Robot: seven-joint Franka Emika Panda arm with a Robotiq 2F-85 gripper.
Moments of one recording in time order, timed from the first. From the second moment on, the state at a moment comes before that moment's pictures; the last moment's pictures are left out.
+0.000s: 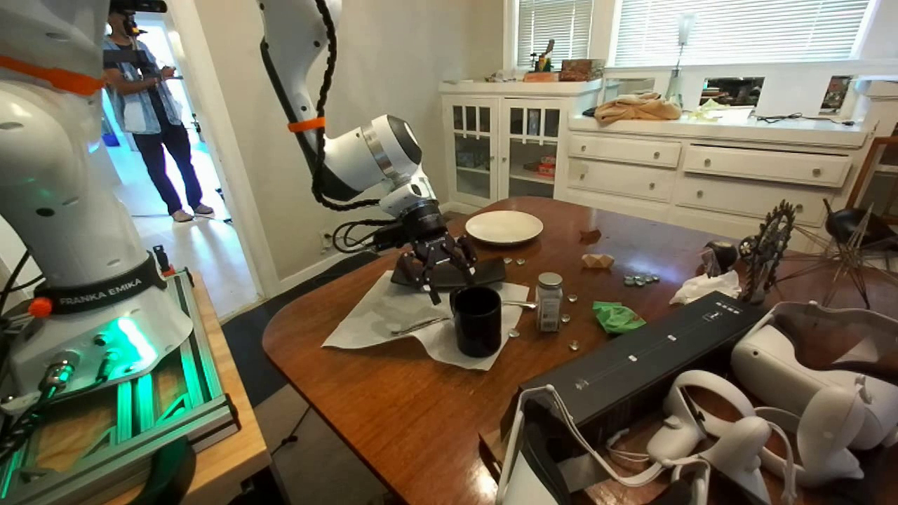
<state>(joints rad) -0.14 0.44 -0.13 -2.31 -1.33 2.41 2.57</state>
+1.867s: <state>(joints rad) -0.15 0.26 -0.09 -2.30 -0.99 2.53 2.21</state>
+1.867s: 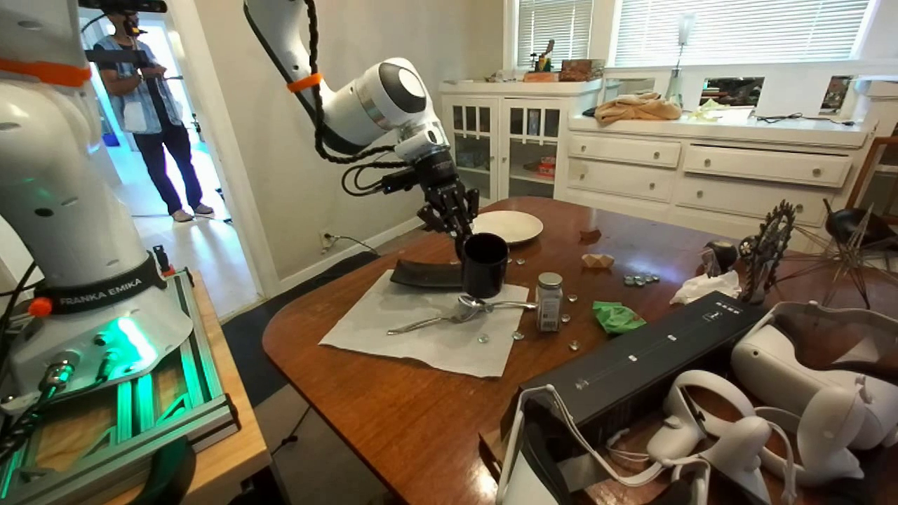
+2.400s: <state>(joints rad) -0.24 0.17 0.09 -2.33 -0.34 2.54 1.73</state>
